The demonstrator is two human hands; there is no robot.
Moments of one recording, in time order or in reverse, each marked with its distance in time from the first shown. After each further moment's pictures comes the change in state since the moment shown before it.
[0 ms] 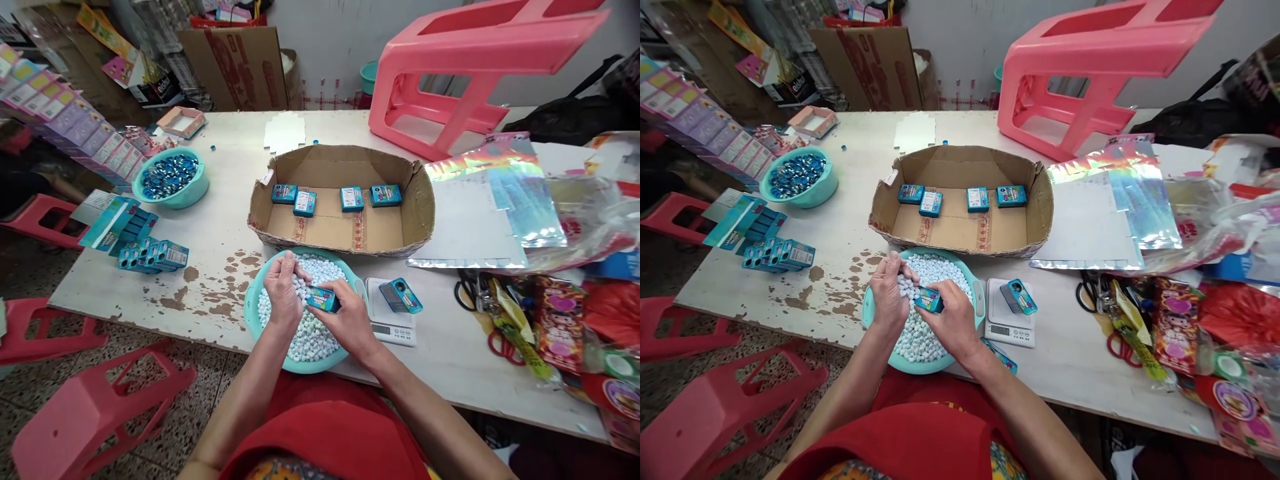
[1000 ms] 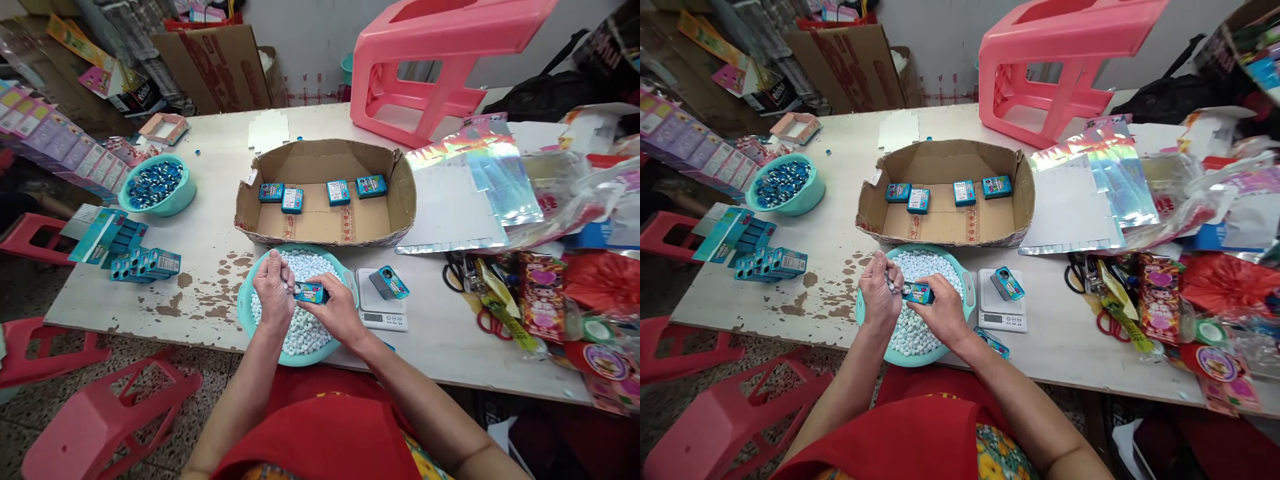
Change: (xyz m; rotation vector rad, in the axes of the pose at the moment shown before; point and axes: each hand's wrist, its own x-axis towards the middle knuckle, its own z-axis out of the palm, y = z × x) left_hand -0.007 -0.007 0.008 0.002 -0.011 0.007; right_hand -0.005 0.011 0.000 0.160 0.046 0.014
